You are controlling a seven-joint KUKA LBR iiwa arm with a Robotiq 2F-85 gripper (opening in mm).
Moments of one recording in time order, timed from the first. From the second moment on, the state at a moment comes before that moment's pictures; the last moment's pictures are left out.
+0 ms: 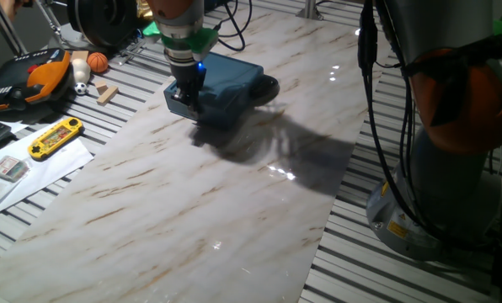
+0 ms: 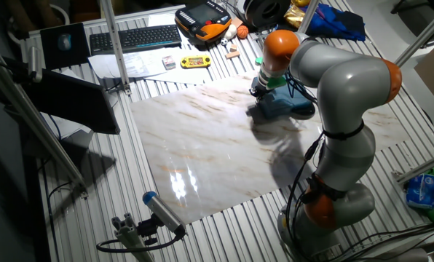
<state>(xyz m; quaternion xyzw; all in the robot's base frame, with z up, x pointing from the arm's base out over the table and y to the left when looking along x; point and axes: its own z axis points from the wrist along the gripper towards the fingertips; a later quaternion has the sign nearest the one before) 0.588 -0.035 0.084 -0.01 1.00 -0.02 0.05</state>
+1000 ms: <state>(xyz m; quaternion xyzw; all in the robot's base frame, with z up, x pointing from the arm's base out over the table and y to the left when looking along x) 0.588 -0.035 0.082 -0.03 1.00 -0.04 0.06</state>
